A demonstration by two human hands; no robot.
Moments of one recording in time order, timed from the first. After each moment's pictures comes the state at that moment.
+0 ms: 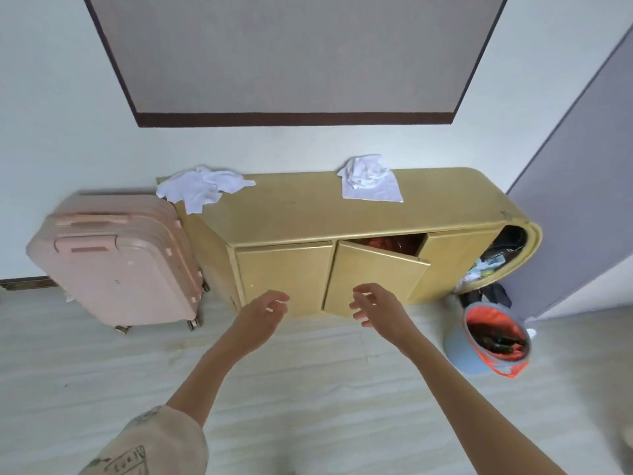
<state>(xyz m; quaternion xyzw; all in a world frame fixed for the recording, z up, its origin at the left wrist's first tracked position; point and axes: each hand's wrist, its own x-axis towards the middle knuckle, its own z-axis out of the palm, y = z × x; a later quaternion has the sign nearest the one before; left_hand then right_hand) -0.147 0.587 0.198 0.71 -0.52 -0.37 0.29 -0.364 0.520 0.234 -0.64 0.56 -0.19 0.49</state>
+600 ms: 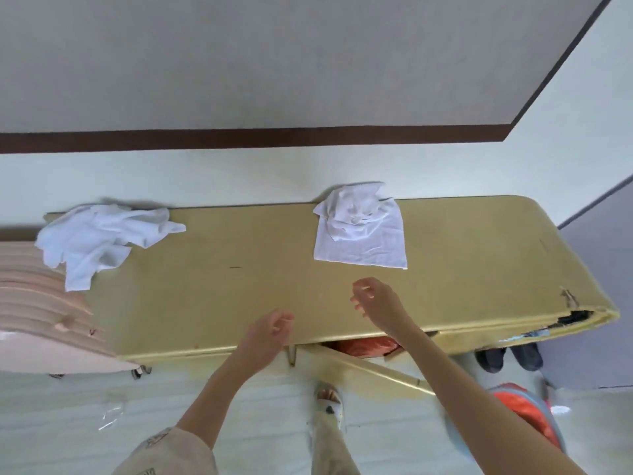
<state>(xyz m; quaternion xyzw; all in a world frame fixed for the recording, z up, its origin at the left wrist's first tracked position) -0.175 0.163 0.127 0.75 -0.42 -0.45 0.24 -0.360 0.040 0.140 -0.64 0.58 -0.12 0.48</state>
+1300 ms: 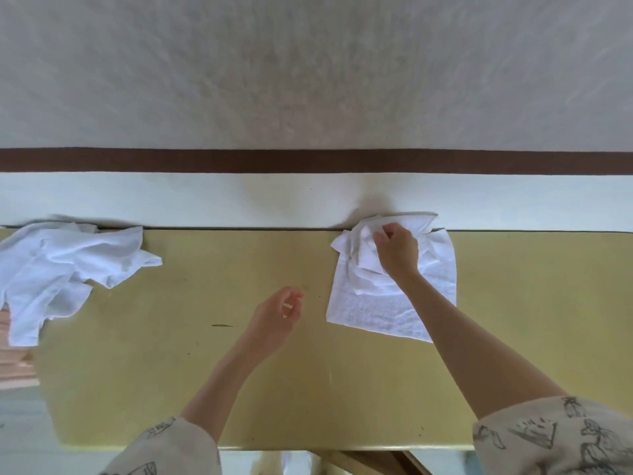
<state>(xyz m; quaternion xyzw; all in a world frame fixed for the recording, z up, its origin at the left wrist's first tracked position) -0.105 -0.042 0.079 0.78 -0.37 -0.43 0.26 -0.243 -0.229 0.069 -0.65 0.65 -0.16 0.36</state>
